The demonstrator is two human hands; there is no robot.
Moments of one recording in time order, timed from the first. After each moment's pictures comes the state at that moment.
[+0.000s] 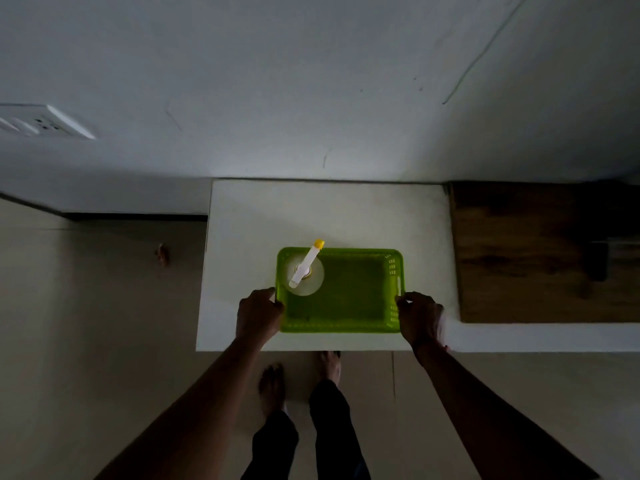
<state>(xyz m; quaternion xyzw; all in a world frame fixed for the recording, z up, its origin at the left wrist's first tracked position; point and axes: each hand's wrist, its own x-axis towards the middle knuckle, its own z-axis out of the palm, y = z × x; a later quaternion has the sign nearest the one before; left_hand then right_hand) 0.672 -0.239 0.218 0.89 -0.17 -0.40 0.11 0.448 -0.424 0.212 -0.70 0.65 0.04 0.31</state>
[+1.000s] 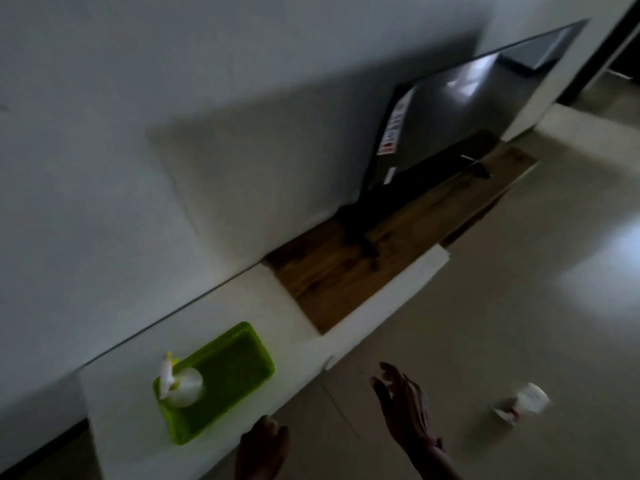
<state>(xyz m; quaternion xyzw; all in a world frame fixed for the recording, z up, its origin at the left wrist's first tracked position) 0.439 -0.250 0.379 0.82 -0.39 -0.43 0.02 0.200 -0.302 0.409 -0.58 0.74 -0.12 0.33</state>
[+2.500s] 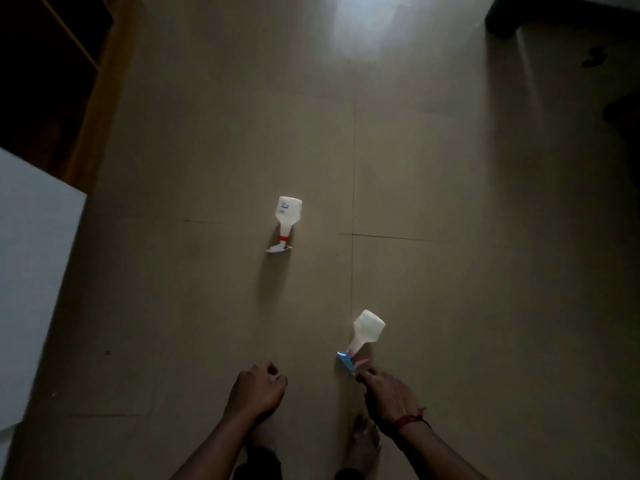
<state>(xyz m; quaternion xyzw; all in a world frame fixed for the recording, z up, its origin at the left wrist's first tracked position) -0.199 -0.172 0.117 0.52 -0.66 -0.46 -0.28 -0.359 0.018 0.117 -0.36 0.82 0.09 0.43</state>
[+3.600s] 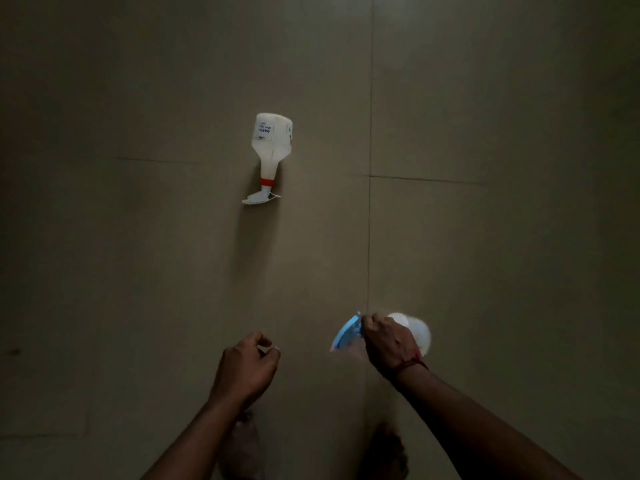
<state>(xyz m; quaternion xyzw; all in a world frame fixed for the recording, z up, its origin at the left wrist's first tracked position) -0.232 -0.161 -0.101 0.56 -0.67 -0.43 -0.23 -0.411 0.013 -0.155 -0.43 0.85 0.10 0.30</state>
